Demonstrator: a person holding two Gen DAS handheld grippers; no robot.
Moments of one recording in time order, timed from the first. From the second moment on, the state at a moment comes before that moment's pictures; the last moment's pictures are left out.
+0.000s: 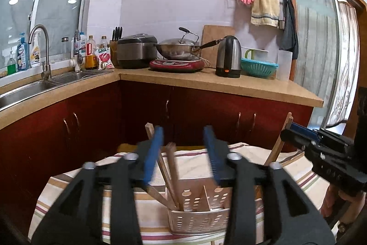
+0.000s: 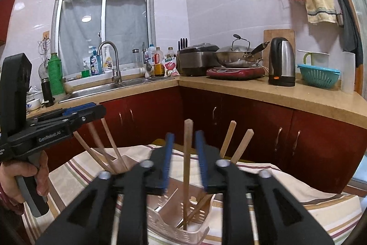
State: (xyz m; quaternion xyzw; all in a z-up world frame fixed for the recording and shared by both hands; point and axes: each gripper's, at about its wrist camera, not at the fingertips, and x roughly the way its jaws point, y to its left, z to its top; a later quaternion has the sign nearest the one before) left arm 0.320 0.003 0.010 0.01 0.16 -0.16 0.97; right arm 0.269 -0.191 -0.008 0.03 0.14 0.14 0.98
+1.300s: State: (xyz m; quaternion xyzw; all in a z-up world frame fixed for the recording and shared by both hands) left arm 0.141 0.031 -0.067 0.03 0.22 -0.07 0.97; right arm 0.090 -0.174 -0.078 0.00 0.19 0.08 0.98
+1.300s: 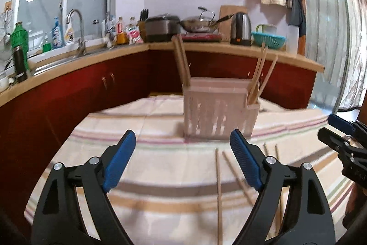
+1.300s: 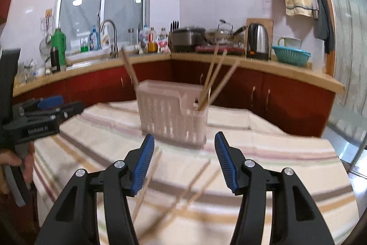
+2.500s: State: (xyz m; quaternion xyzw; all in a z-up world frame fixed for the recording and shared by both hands) left arm 0.072 0.038 -0.154 0.02 0.31 -0.05 0.95; right arm 0.038 -0.169 -0.190 -0.04 0.32 0.07 0.94
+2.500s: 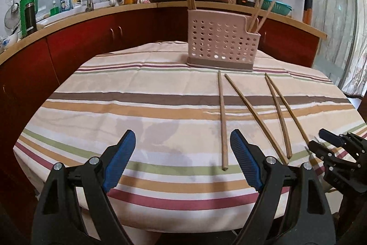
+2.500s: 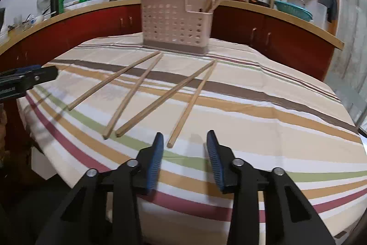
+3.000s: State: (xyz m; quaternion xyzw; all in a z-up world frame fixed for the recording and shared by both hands) left arm 0.080 0.012 -0.168 0.05 0.34 -0.07 0.94; right arm 0.039 -0.202 -0.191 0.01 0.33 0.06 0.94
